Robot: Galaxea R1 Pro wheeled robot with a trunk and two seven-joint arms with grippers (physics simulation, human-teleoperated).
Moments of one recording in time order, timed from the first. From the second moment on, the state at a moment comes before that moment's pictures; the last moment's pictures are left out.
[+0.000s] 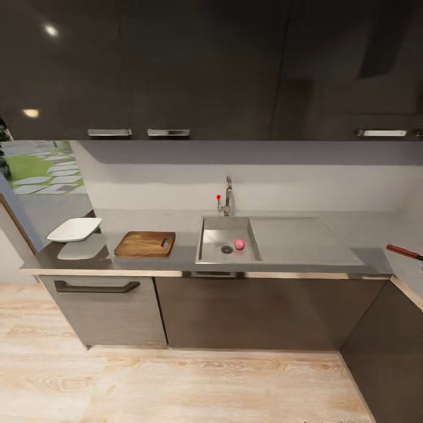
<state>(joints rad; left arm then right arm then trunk) 0.37 -0.01 0.07 -0.70 0.08 -0.44 0.01 0.18 -0.12 0.03 -0.95 -0.15 -0.43 -0.02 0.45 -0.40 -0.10</state>
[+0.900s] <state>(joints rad) 0.37 -0.01 0.06 -0.70 0.08 -0.44 0.01 0.18 -0.12 0.03 -0.95 -0.15 -0.43 -0.02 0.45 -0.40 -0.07</state>
